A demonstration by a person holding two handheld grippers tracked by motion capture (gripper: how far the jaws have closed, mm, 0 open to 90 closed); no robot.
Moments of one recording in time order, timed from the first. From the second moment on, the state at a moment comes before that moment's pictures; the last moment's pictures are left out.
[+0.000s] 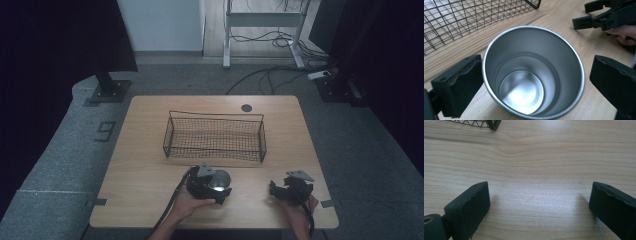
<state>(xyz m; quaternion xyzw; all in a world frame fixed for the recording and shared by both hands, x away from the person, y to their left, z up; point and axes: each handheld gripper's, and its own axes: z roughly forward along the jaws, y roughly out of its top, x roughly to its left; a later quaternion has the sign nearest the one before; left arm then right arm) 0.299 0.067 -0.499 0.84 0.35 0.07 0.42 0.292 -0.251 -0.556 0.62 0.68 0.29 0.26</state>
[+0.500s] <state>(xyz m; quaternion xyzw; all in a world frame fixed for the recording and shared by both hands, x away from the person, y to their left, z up) 0.299 0.060 -0.510 0.84 0.35 0.09 0.41 0.292 -0.251 -0.556 0.62 0.68 0.29 0.26</state>
